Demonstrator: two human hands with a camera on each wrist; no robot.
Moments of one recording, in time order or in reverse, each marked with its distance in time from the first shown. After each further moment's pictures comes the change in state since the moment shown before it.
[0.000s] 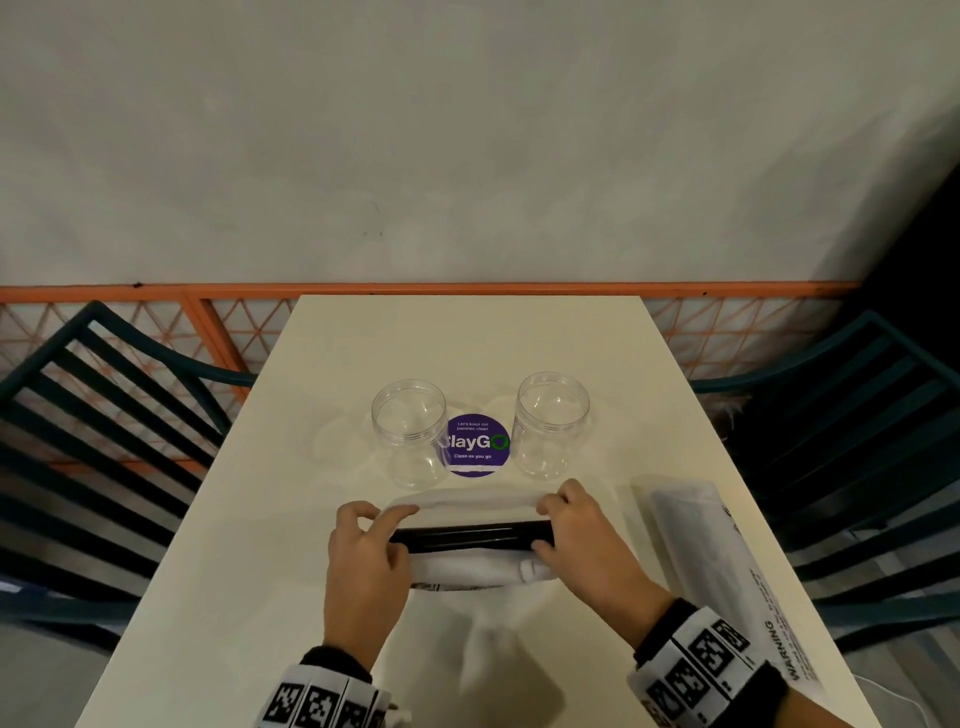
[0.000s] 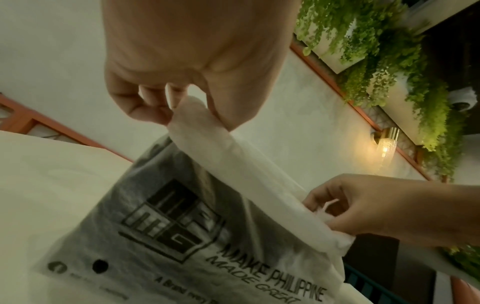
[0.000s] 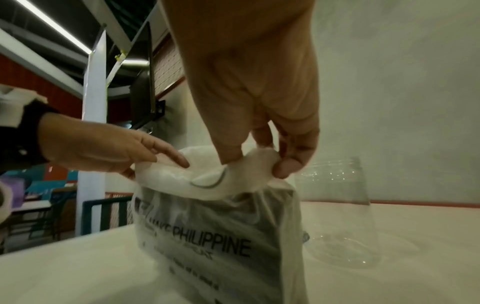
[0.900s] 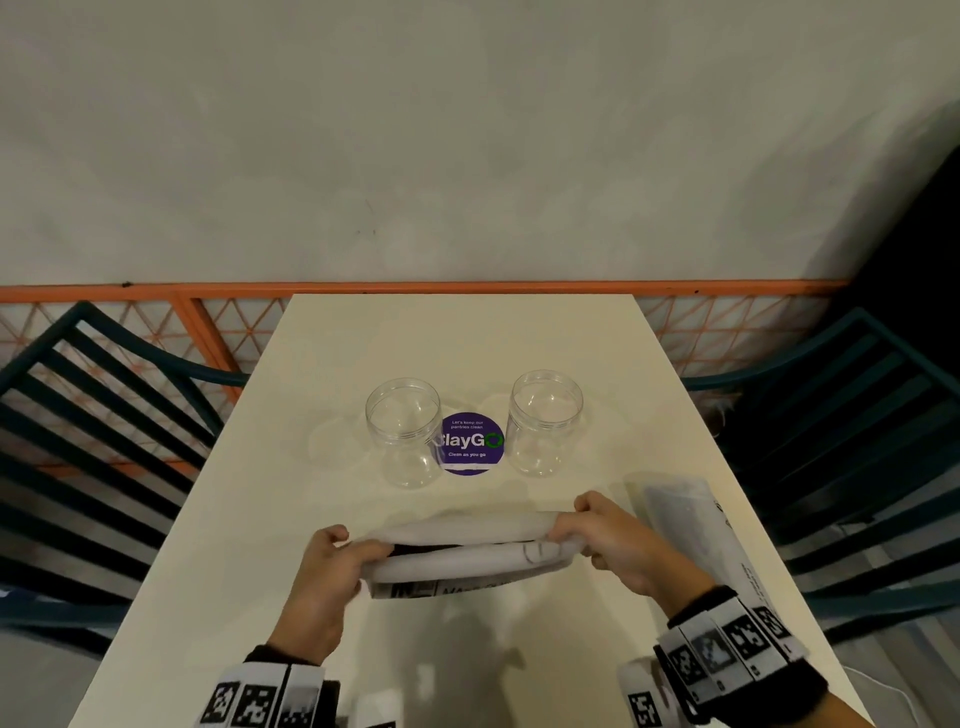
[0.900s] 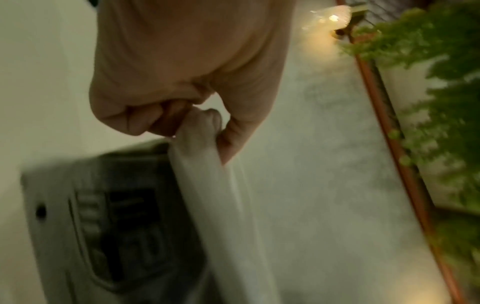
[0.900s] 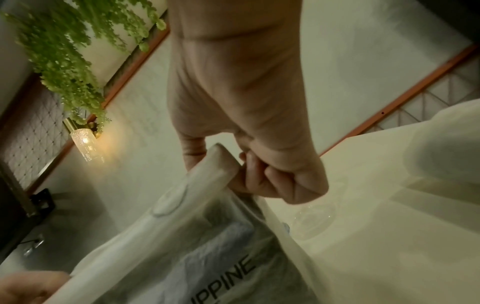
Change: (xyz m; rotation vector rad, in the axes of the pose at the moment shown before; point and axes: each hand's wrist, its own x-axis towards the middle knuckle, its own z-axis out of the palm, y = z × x) left_hand 0.009 -0.009 -0.022 -0.832 -0.170 -0.638; right_hand -0.001 0.021 -0.022 0.882 -0.256 0.493
